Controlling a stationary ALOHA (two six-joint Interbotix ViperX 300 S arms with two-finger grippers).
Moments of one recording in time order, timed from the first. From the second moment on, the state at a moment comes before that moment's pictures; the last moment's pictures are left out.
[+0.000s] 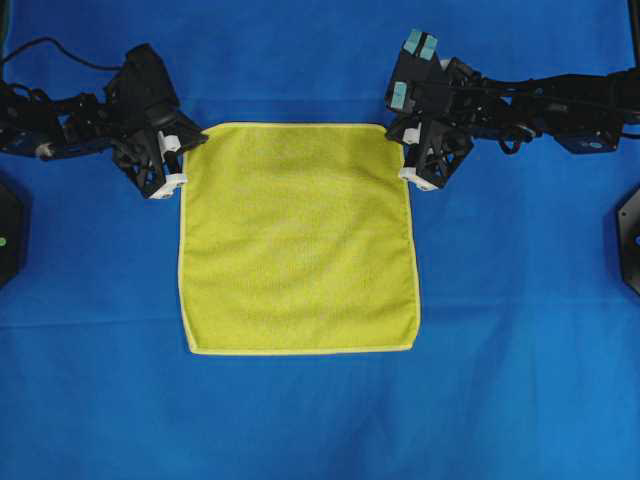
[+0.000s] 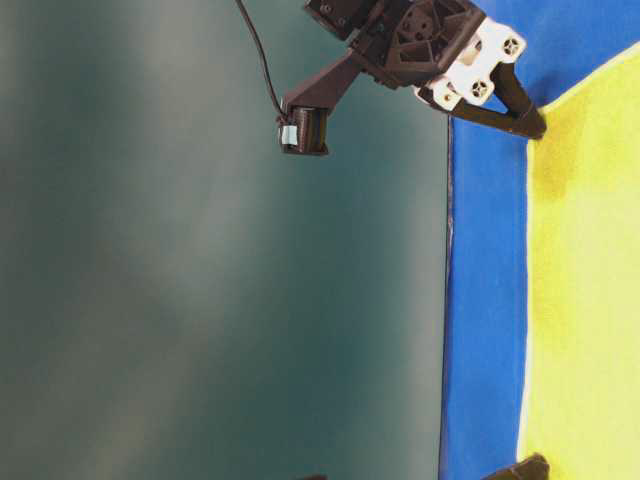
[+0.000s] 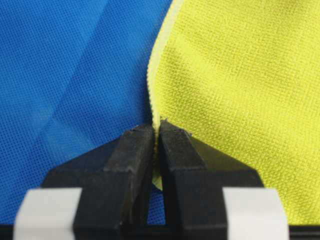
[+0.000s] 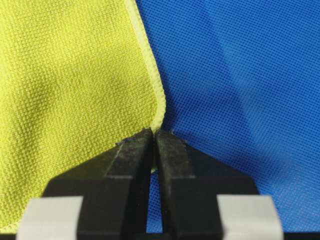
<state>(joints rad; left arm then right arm) 0.44 0.02 1.06 -0.02 -0.29 0.06 -0.39 0.13 0.77 -0.03 -0.04 -0.02</state>
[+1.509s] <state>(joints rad) -0.25 -0.18 0.98 -0.02 0.07 -0.25 0.16 -0.09 0.80 0.00 0.23 0.32</state>
